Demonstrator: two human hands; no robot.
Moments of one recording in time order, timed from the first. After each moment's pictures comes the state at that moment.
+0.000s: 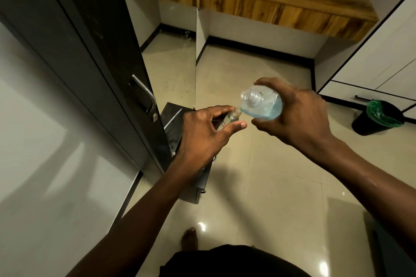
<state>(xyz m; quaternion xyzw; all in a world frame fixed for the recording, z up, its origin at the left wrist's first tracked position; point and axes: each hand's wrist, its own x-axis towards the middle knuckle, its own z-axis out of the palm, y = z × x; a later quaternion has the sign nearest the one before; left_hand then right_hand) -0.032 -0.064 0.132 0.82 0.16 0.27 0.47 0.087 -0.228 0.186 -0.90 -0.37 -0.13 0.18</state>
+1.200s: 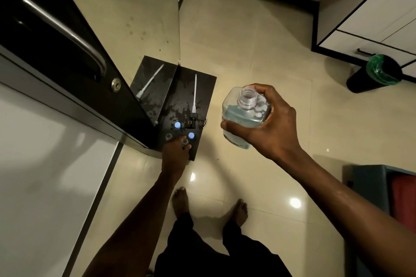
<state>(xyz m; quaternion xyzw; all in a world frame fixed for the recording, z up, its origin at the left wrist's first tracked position) -0.051 -0.046 -0.194 0.82 0.36 0.02 0.44 0.068 -0.211 0.056 -0.86 -0.22 0.07 0.46</state>
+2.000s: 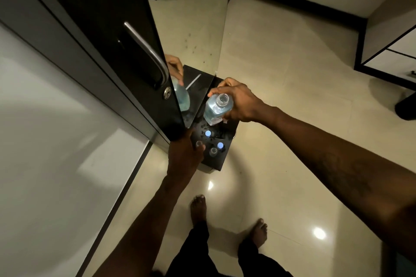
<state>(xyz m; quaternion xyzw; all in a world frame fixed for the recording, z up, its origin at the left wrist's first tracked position) -0.076 0.010 -0.119 0.85 0.33 0.15 0.38 0.165 -0.063 -0.046 -0.78 -0.54 0.21 0.23</state>
